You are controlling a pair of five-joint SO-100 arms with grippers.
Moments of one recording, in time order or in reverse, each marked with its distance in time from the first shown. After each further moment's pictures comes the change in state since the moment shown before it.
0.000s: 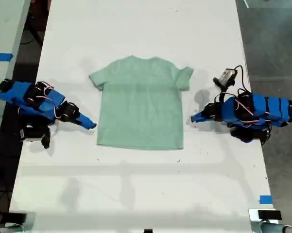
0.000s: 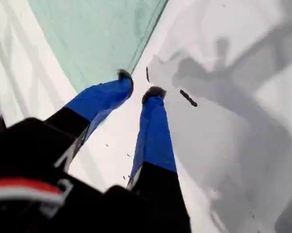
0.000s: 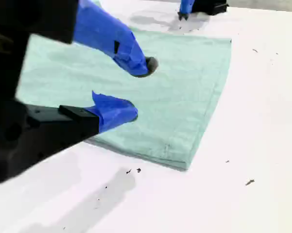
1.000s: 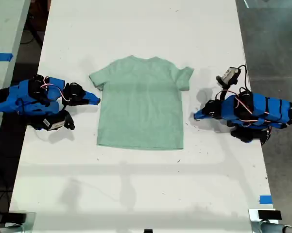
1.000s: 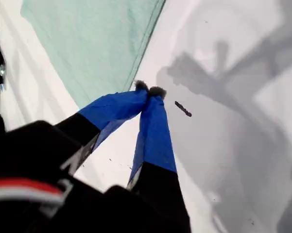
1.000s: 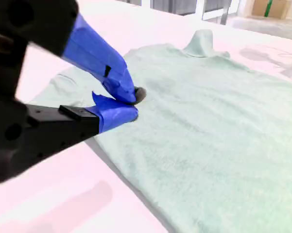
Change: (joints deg) arm 0 -26.7 0.2 0.1 -3.6 1.4; arm 1 4.0 -0.4 -0.7 -0.7 0.7
